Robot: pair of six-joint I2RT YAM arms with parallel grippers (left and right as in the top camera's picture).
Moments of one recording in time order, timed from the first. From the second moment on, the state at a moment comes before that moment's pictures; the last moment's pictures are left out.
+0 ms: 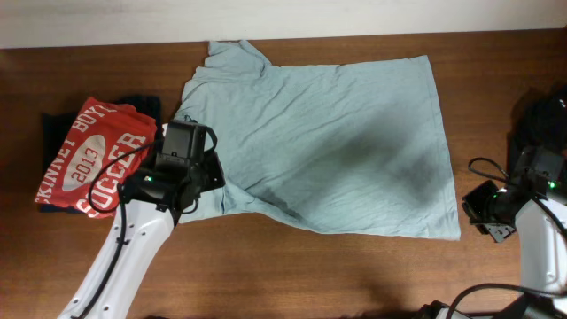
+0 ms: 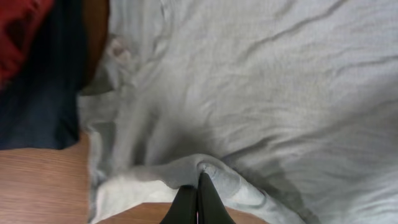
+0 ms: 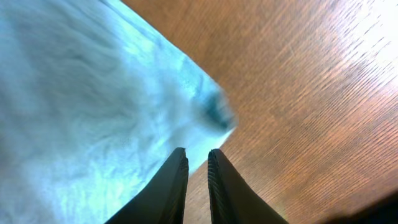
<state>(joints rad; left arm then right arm) -0.26 1.34 1.05 -0.75 -0.09 -0.45 -0.54 1.36 0.92 -0.95 -0.09 0.49</state>
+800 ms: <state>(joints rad) -0.26 1.34 1.16 -0.78 -0.17 -0.41 -0.54 1.49 0.78 -0.83 -0.11 0.49</state>
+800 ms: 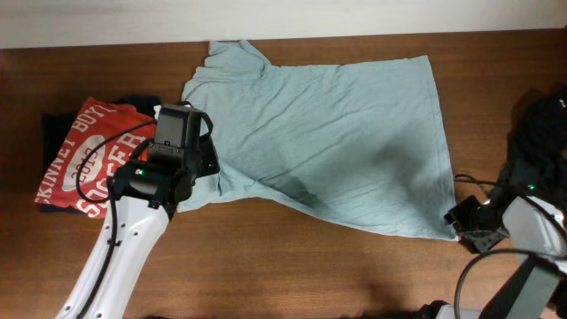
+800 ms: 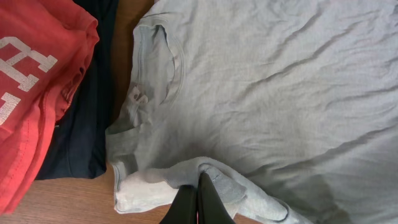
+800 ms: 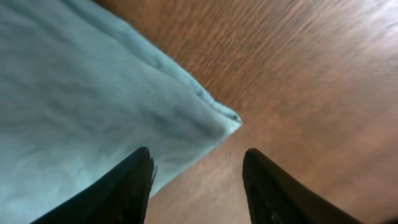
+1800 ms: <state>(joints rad) -0.26 1.34 1.16 -0.78 -0.17 -0.40 -0.54 1.50 0.69 -0.72 -0.10 0.50</state>
